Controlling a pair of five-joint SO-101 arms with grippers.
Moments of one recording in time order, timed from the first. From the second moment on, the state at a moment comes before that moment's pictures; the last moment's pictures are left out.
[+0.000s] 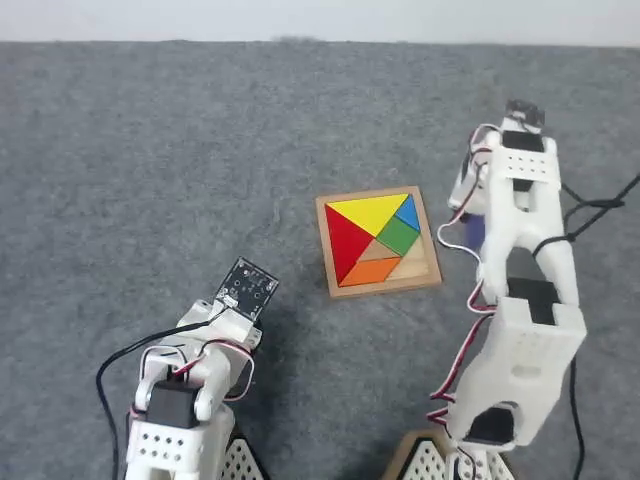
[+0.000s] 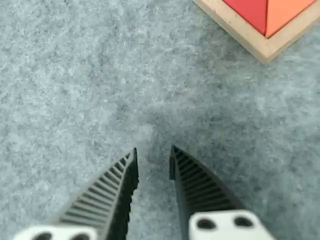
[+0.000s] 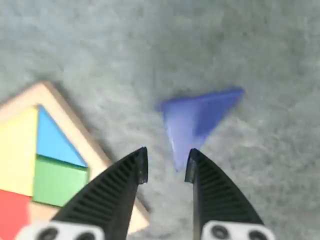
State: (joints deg) left arm 2.6 -102.5 97.2 71.7 -16.4; right arm 2.7 25.4 -10.8 75.6 -16.3
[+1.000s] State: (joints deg) left arm 2.6 -102.5 97.2 71.7 -16.4; right arm 14.9 38.2 -18.4 78.1 -15.7
